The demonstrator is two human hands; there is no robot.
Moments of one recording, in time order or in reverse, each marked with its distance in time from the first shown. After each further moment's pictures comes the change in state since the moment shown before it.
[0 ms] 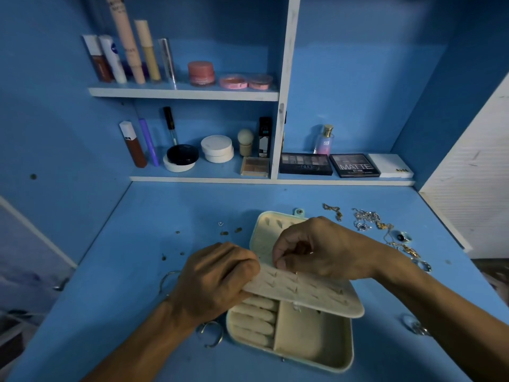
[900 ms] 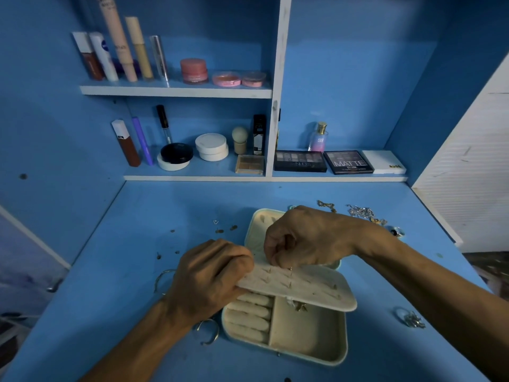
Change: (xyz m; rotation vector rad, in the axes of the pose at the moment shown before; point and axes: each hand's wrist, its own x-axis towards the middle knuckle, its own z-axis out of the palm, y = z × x) left_hand -0.003 0.000 0.004 -0.003 0.033 -0.018; right_hand 0.016 -0.020 -0.014 -0.129 -0.148 0.057
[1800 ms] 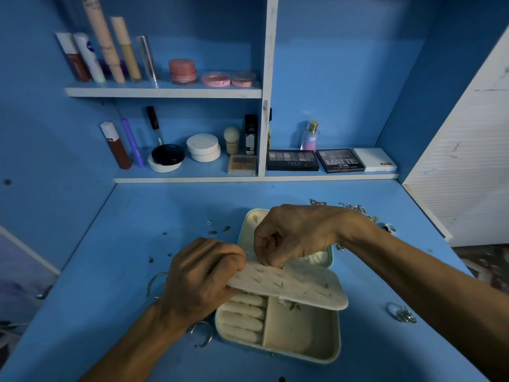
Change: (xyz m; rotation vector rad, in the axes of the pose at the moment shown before) left_hand -0.005 -0.002 0.004 -0.003 -0.010 -0.056; right_hand 0.012 0.000 -0.007 0.062 -0.118 0.026
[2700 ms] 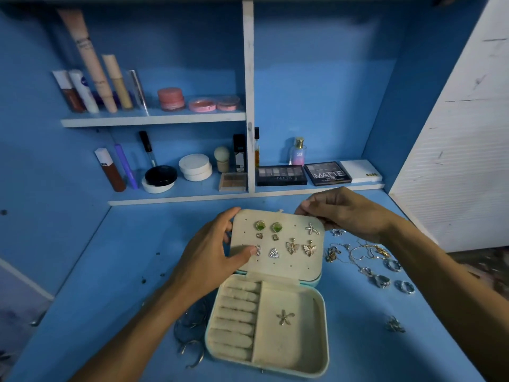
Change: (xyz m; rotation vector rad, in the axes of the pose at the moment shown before) left_hand 0.049 -0.016 0.021 -0.368 -0.354 -0.782; right_hand -0.051 0.094 -0.021 0.635 0.516 -0.014
